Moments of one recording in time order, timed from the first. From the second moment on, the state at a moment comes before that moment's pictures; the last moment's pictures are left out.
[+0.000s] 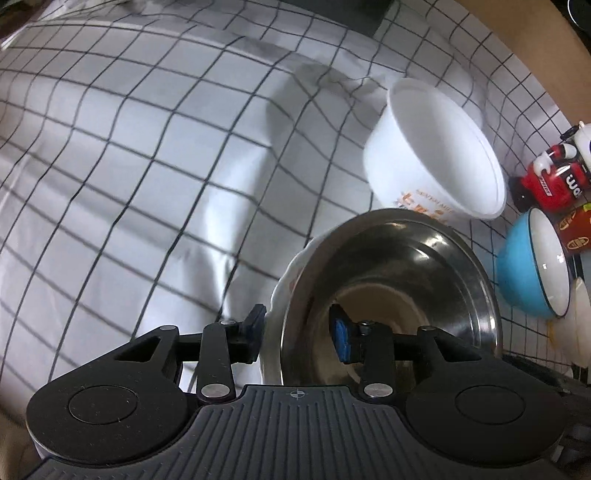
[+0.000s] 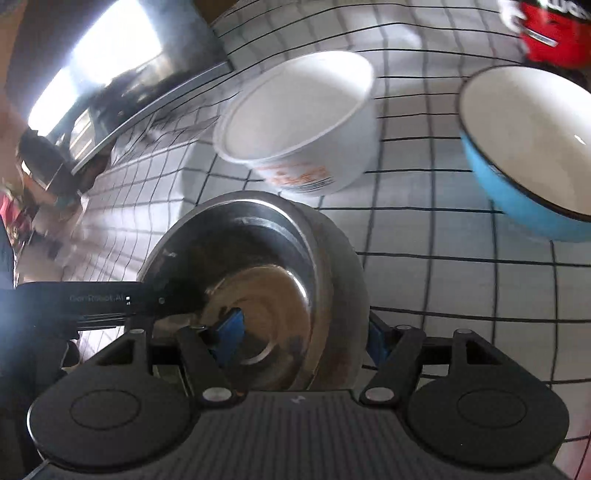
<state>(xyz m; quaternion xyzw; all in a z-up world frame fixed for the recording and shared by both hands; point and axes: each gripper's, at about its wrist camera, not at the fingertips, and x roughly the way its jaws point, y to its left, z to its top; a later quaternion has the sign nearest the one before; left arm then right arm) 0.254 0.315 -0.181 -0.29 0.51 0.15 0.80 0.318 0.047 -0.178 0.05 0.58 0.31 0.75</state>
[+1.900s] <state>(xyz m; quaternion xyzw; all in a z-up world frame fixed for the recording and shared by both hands) 0.357 -0.071 -0.186 -0.21 0.58 -0.21 0.76 0.305 -0.349 -0.140 0.08 0.50 0.00 0.86</state>
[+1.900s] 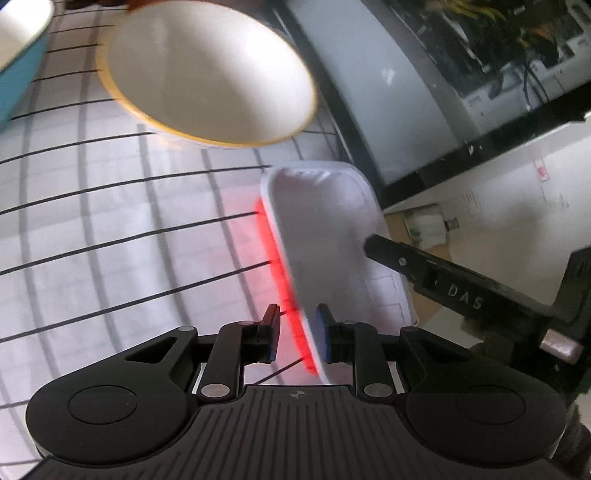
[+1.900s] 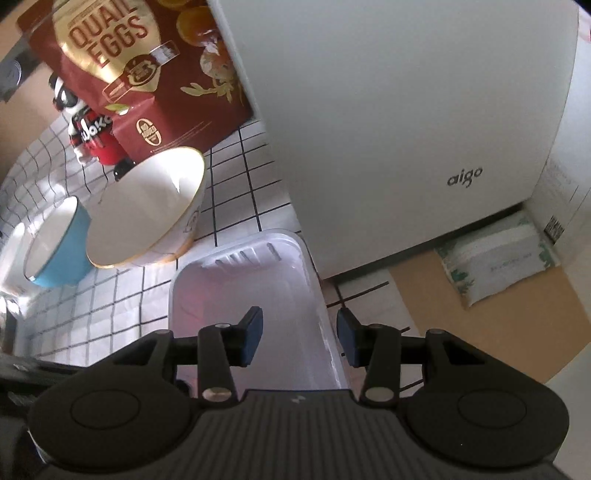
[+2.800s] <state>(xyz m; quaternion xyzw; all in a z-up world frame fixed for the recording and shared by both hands) 0.420 0.038 -0.170 -0.34 0.49 -0.05 0.80 0.456 -0.215 -0.121 -0.14 0.45 0.09 0.88</state>
